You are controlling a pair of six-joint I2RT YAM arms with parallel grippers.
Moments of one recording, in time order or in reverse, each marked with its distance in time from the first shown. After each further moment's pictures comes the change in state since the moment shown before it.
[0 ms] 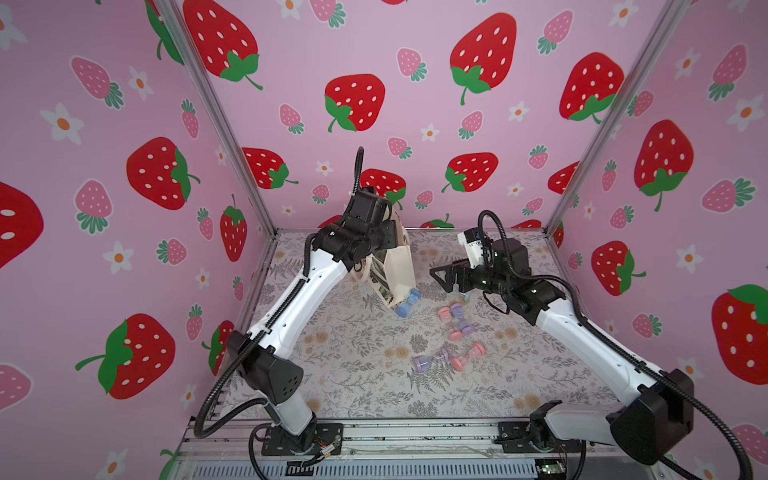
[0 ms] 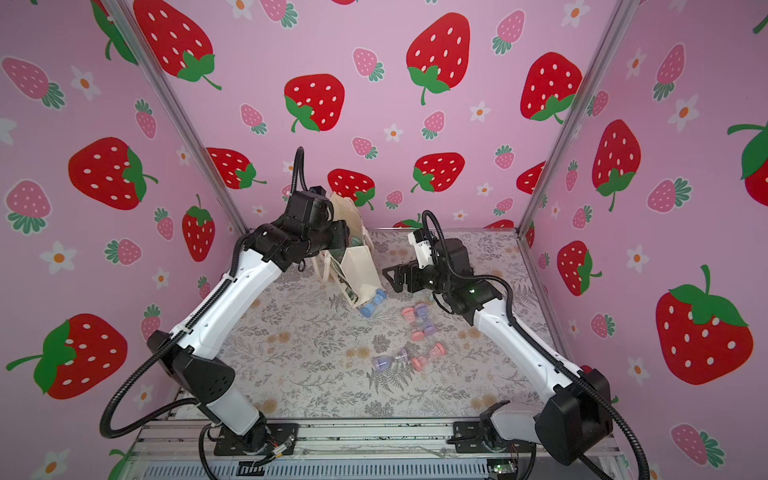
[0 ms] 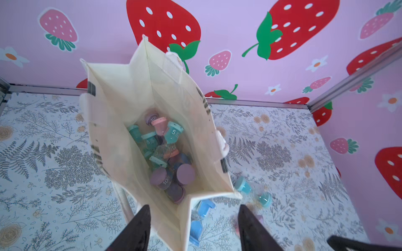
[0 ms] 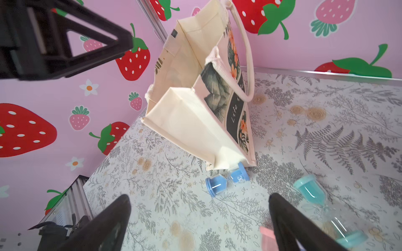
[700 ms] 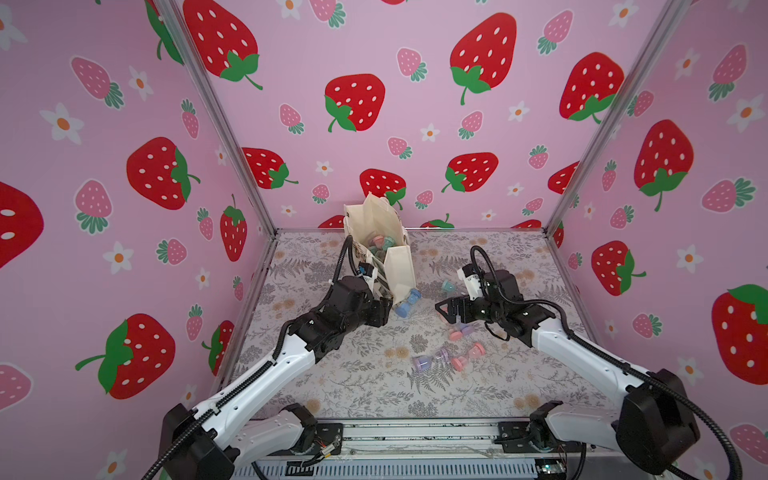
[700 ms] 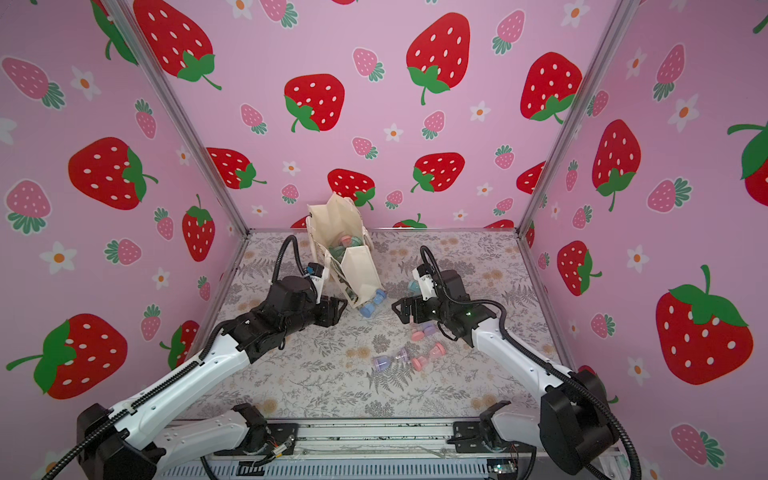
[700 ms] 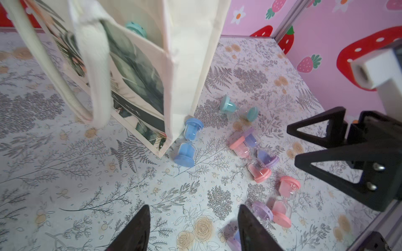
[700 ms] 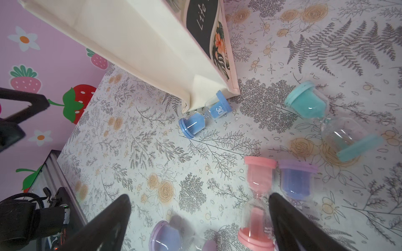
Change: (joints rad) left arm -0.107 -0.515 -0.926 0.417 0.164 0.079; right arm -0.002 -0.039 -0.298 0.050 0.024 0.024
